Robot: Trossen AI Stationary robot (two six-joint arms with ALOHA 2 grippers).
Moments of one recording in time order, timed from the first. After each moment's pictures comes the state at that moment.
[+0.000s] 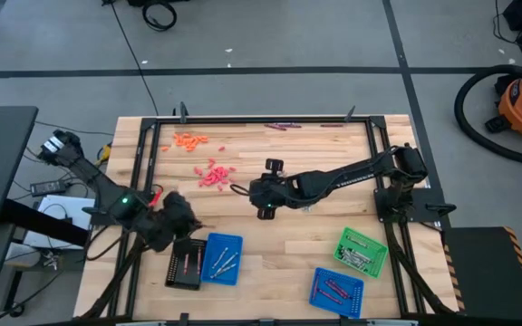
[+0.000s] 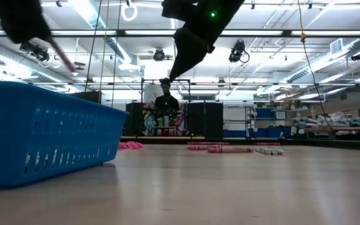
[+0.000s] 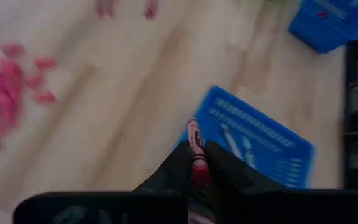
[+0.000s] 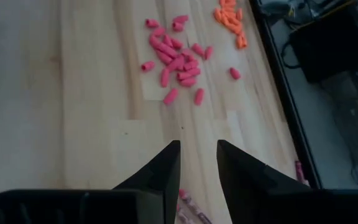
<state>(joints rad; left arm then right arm) -0.69 1.05 0.83 -0.73 -0.55 -1.00 0.15 1.86 1.46 -0.50 0.60 -0.03</state>
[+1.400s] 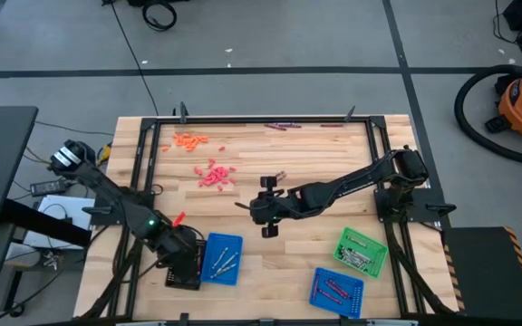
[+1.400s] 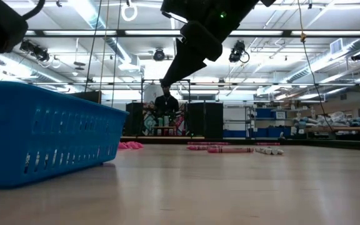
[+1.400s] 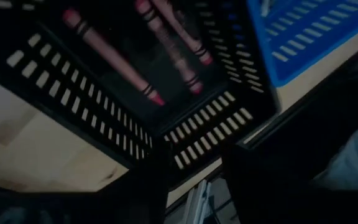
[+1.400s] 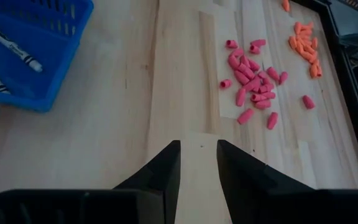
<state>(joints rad) -0.67 1.33 0.83 -0.67 0.25 -1.57 0.21 1.86 1.34 -0.30 0.42 -0.11</state>
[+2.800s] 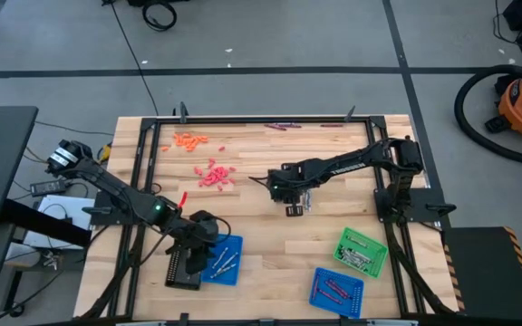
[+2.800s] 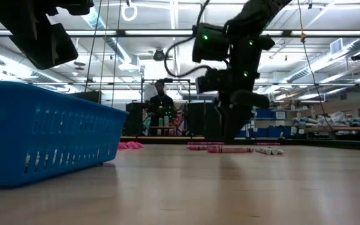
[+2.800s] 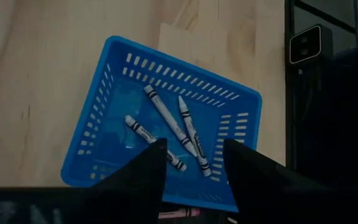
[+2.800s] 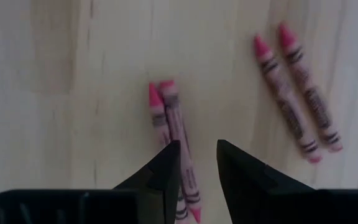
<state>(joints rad) -0.51 1.30 0.83 -0.41 -0.03 -0.69 -0.06 1.86 1.18 -0.61 0.11 -0.15</state>
